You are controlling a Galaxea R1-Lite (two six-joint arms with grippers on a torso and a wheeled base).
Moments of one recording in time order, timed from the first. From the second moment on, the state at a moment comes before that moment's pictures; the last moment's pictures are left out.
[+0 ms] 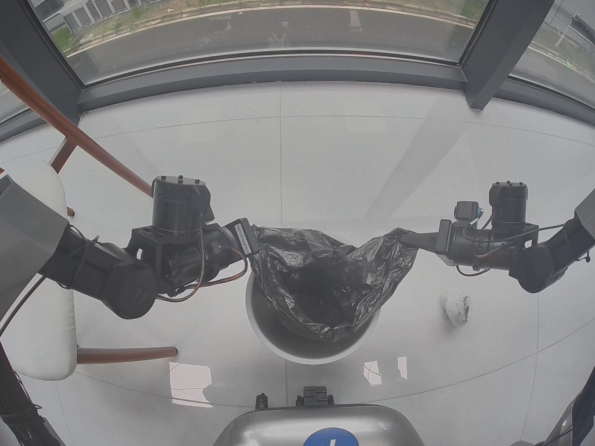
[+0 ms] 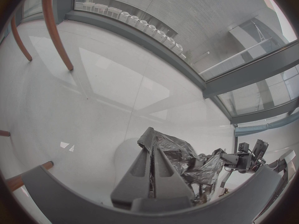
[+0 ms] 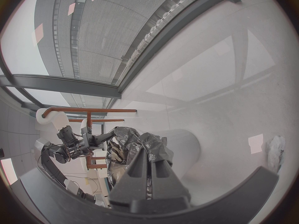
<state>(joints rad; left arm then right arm) -0.47 1.95 -0.99 -0.57 0.01 -0.62 0.22 1.99 -0.89 -0.71 0.65 0.53</state>
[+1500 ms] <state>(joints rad) -0.45 1.86 -0.98 -0.55 -0.06 -0.60 0.19 1.97 -0.93 -0.69 0.66 0.48</state>
